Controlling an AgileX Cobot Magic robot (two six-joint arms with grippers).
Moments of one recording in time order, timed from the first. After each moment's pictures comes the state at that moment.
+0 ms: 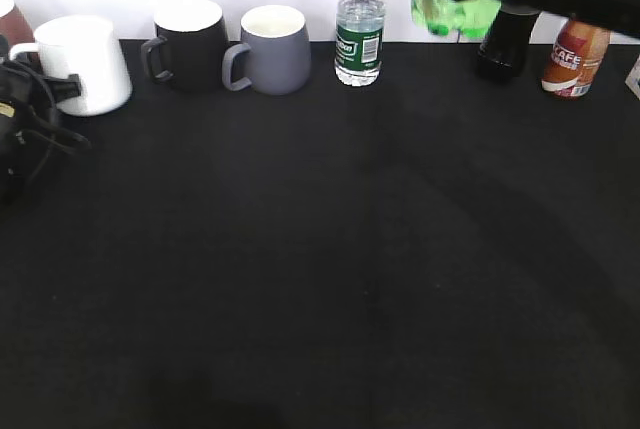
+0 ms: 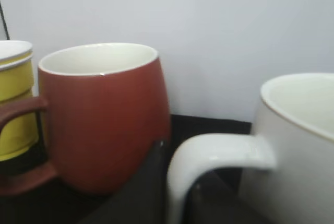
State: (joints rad) left arm -0.06 2.21 -1.00 -0.32 -1.16 0.11; right arm 0.39 1.48 -0.85 -0.61 -0.55 0.65
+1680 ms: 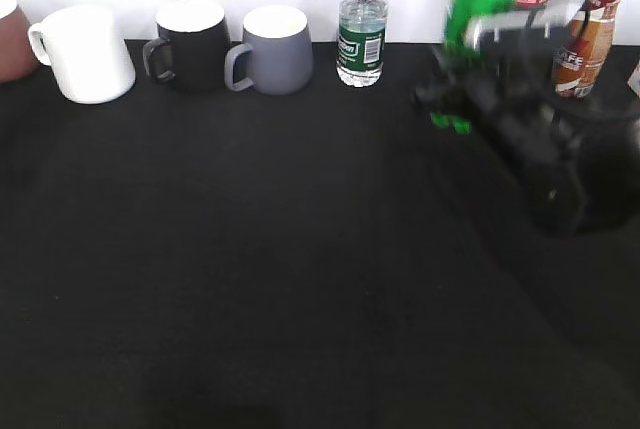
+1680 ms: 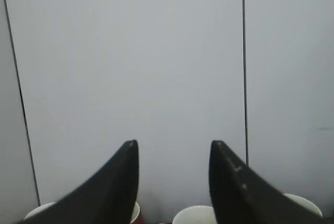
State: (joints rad) left arm -0.06 1.05 -0.48 -0.06 -0.69 0.09; right arm 0.37 2.11 -0.83 0.17 -1.18 -0.05
